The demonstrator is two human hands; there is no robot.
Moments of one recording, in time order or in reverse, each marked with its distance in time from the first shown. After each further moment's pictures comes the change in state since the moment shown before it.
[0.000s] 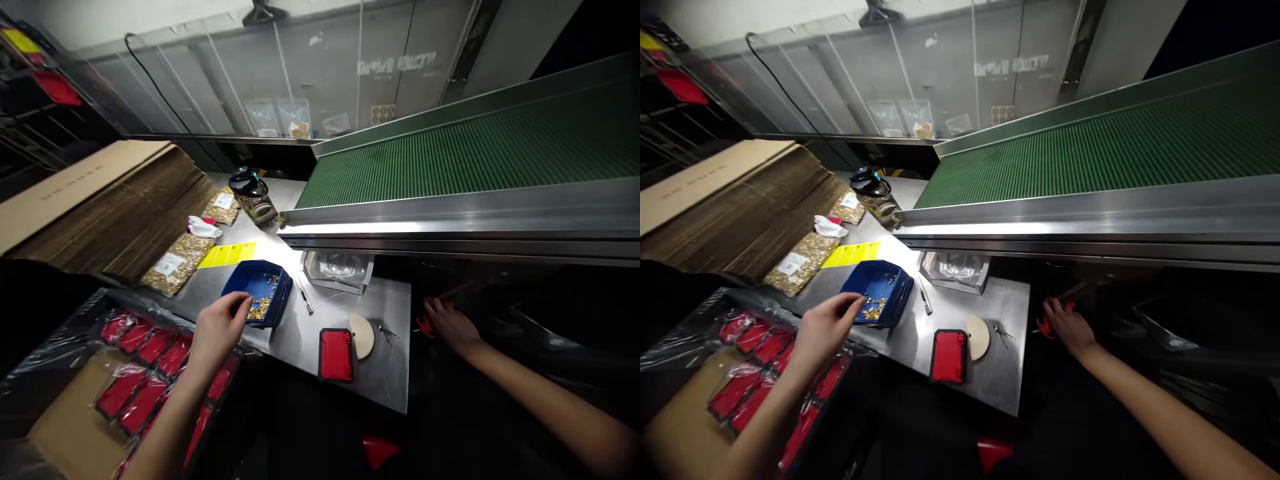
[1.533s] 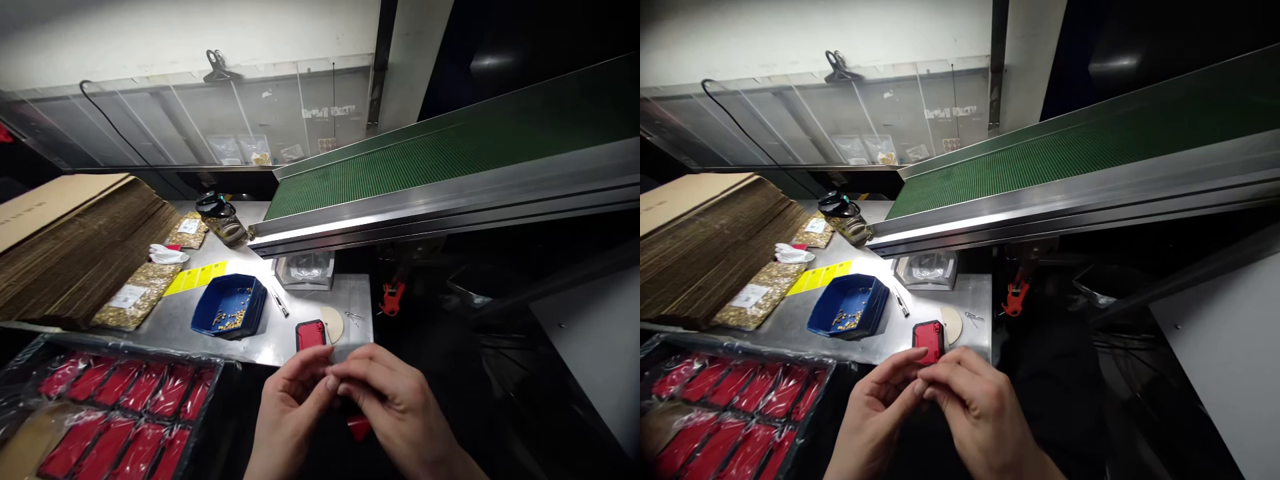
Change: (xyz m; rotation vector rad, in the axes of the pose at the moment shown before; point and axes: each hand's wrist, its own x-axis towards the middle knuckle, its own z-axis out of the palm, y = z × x) left_hand -0.167 0.174 -0.006 -1.340 -0.466 -0.185; right_hand -0.162 -0.126 -0.280 1.667 0.471 -0.067
